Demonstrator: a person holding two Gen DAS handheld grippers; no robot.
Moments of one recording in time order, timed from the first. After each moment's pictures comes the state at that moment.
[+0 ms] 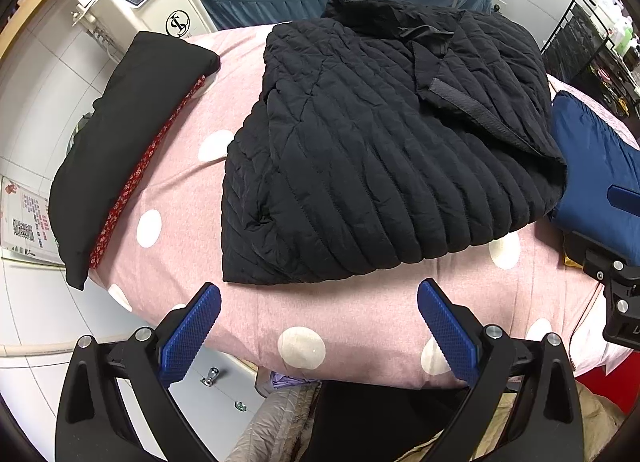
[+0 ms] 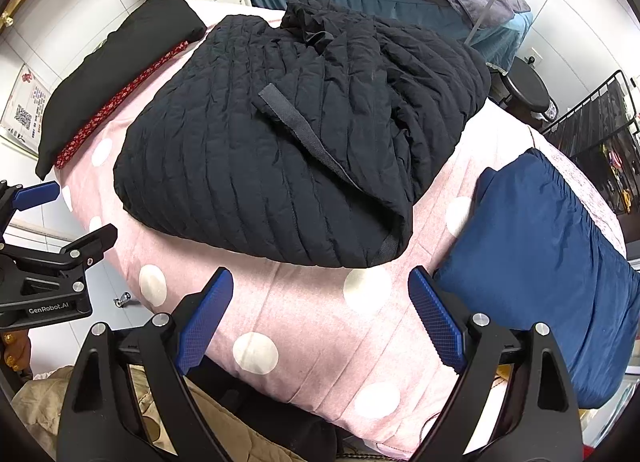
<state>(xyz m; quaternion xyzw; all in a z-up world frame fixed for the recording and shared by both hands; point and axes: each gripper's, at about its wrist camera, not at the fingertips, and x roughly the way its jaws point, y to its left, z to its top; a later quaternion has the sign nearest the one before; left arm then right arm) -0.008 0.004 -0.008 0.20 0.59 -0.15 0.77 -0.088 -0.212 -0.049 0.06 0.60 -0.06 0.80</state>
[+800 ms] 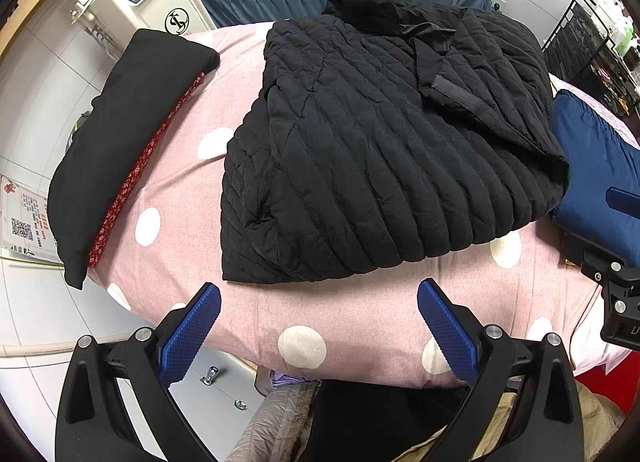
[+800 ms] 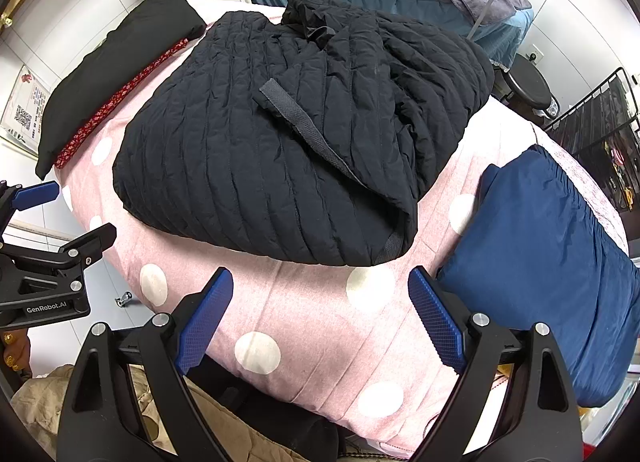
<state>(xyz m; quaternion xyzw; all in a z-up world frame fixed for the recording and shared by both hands) -0.007 0.008 -0.010 0.20 0.59 -0.15 0.77 -0.086 -0.210 -0.053 0.07 0.60 -0.06 0.79</state>
